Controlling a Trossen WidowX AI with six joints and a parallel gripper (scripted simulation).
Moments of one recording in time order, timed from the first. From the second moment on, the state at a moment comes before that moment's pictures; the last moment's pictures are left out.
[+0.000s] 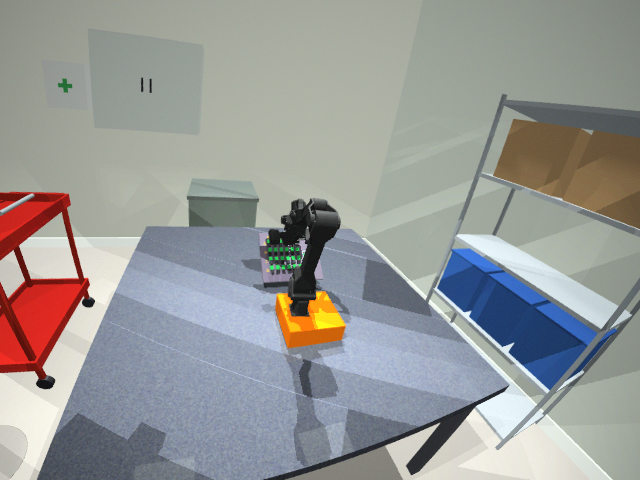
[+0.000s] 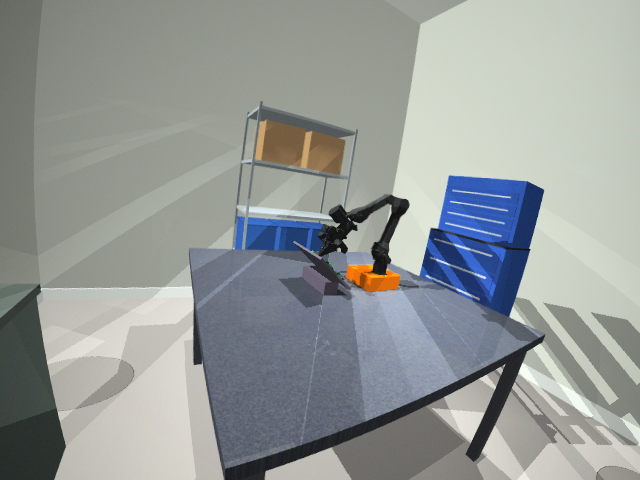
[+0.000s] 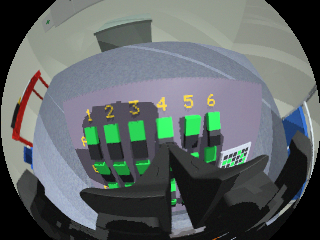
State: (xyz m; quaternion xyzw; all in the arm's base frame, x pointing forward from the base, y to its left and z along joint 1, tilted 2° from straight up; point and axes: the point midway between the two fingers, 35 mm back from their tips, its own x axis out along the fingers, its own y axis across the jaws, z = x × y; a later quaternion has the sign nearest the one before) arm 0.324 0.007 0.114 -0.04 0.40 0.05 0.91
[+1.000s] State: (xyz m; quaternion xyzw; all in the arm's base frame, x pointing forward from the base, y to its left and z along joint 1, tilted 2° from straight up) arm 0.327 0.007 0.111 -0.04 0.40 0.05 0.91
